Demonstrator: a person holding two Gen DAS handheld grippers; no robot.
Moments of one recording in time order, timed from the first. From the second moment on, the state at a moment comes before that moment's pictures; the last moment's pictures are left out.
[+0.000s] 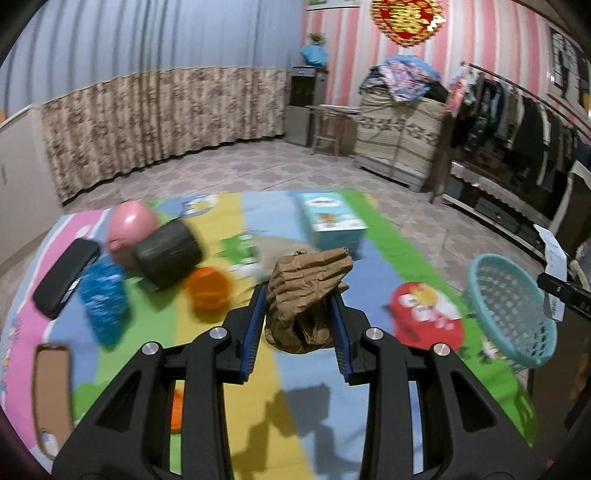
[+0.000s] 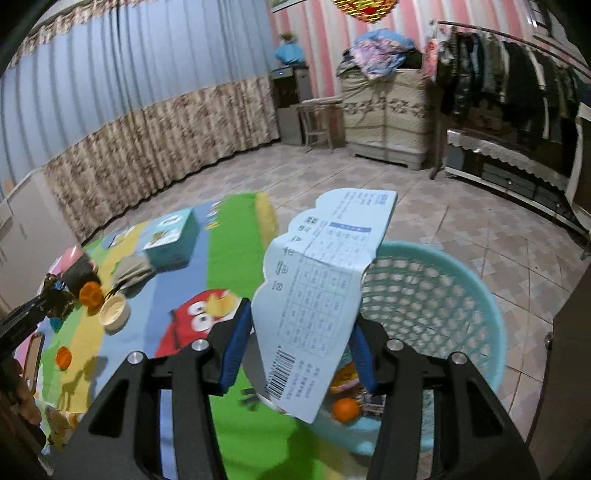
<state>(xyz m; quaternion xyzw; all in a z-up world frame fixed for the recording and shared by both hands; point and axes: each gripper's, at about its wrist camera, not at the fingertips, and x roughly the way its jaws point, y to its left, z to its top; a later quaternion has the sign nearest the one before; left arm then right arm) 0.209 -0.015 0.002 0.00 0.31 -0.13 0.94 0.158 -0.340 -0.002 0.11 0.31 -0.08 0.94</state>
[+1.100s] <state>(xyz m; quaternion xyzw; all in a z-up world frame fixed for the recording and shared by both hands) 0.215 -0.275 -0.020 0.05 0.32 -0.30 0.90 0.124 -0.457 -0.035 0.18 0.29 -0.15 0.93</state>
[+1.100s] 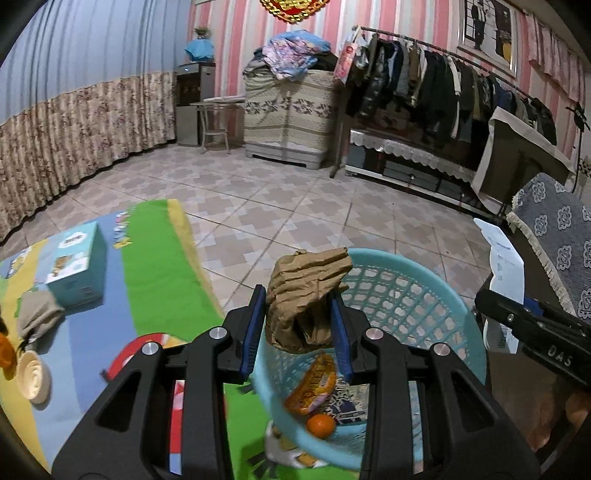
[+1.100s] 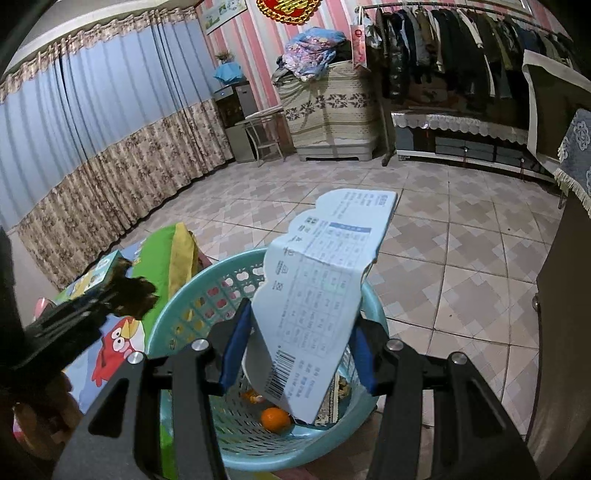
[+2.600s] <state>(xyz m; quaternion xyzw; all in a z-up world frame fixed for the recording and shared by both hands) 0.206 -0.208 0.011 0.05 0.27 -0.20 0.94 0.164 -0.420 -0.048 0.11 0.32 -0.17 0.93</state>
